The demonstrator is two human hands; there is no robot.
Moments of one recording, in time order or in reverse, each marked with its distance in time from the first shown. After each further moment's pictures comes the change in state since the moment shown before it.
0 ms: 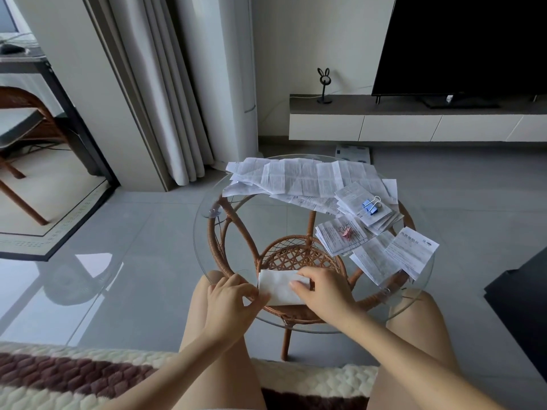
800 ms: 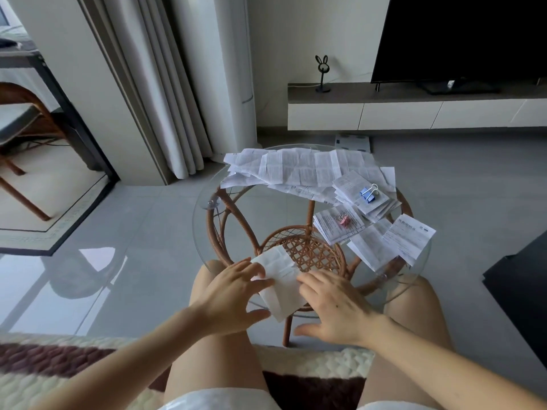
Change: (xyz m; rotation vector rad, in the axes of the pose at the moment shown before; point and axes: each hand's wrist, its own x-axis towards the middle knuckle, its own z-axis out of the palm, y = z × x) left_hand 0.010 -0.011 -0.020 0.299 -0.346 0.526; right_hand -0.031 0.023 -0.004 -0.487 -0.044 -0.590
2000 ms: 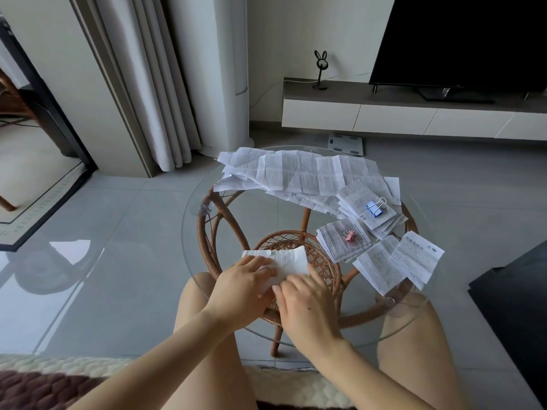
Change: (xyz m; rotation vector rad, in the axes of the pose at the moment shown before) left_hand 0.049 -0.016 0.019 -0.159 0.291 -0.074; right_hand 0.061 -0.029 0.026 -0.004 0.326 0.449
